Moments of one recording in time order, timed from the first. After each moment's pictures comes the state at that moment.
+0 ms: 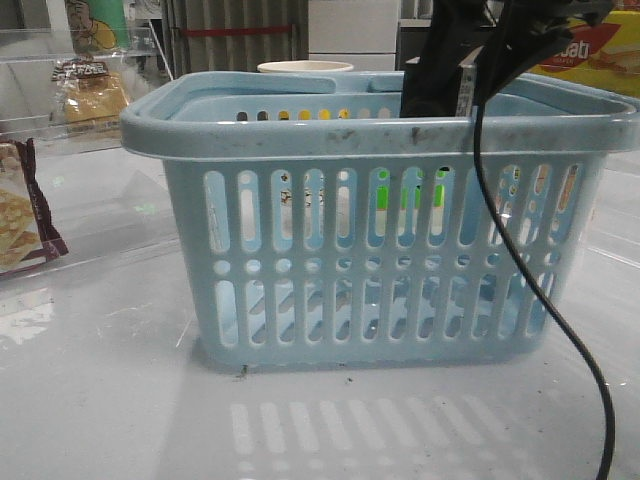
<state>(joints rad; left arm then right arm) -0.46 0.63 -0.76 -0.13 0.73 0.19 0.33 1.59 -1.35 0.28 0.76 -0.16</state>
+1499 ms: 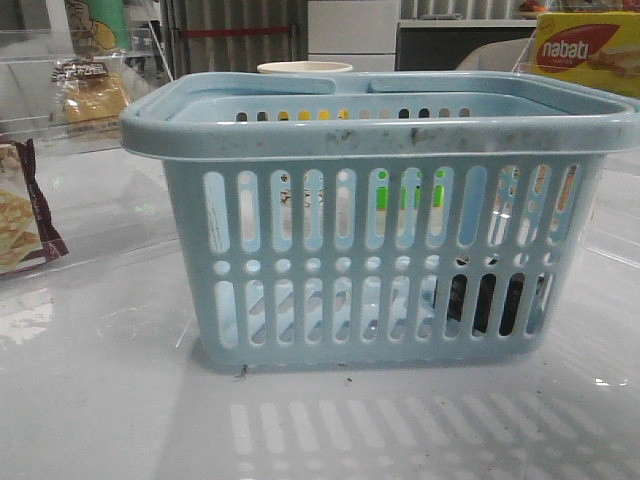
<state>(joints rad) -0.46 0.63 -0.76 -0.13 0.72 0.19 0.31 0.65 -0.72 0.20 0.74 -0.29</state>
